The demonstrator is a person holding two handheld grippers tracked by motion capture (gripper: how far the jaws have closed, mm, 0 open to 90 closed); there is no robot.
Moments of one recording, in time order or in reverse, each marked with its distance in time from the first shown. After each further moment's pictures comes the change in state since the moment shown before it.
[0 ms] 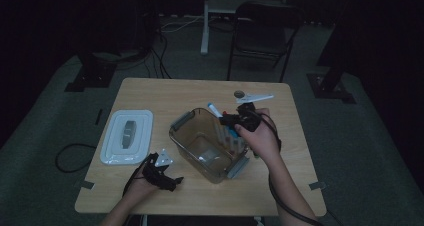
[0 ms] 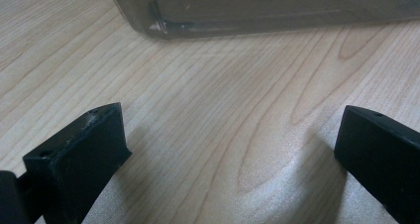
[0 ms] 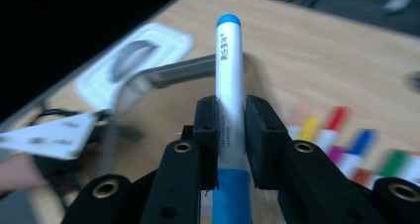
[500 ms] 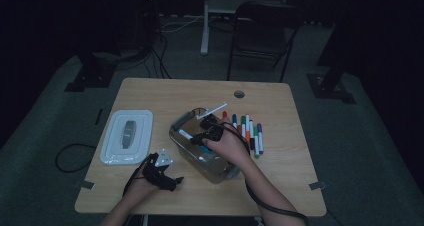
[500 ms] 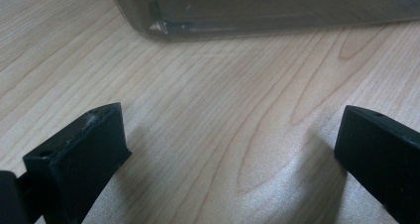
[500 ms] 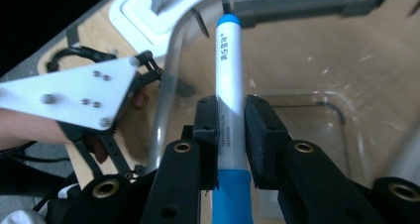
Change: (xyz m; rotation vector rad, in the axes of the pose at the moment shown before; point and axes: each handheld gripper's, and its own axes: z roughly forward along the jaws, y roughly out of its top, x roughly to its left) left arm 0.000 0.000 0.000 0.001 0.003 0.001; right arm 0.045 -0.012 0.089 0.275 0.137 -0.070
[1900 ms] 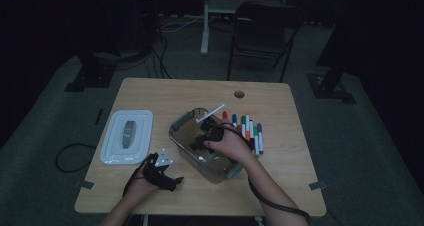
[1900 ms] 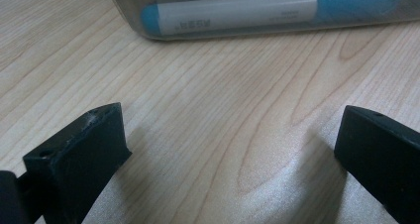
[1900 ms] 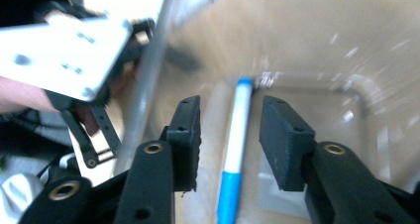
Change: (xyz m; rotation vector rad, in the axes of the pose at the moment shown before) left arm 0.000 0.000 0.000 0.001 -0.001 0.000; right arm -0.014 -0.005 0.008 0.047 0.066 -0.068
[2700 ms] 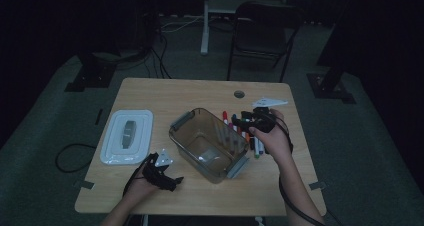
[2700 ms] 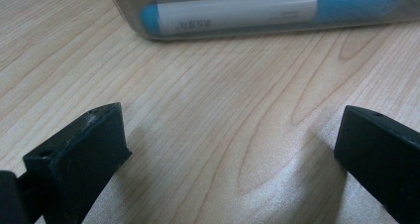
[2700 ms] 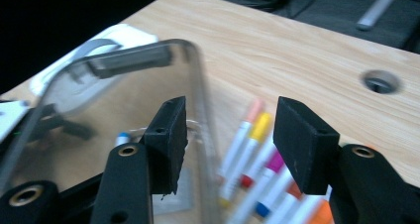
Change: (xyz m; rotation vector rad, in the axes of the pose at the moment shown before) left arm 0.000 0.000 0.000 -0.004 0.002 -0.003; right arm -0.066 -0.058 -0.105 -0.392 -0.303 0.118
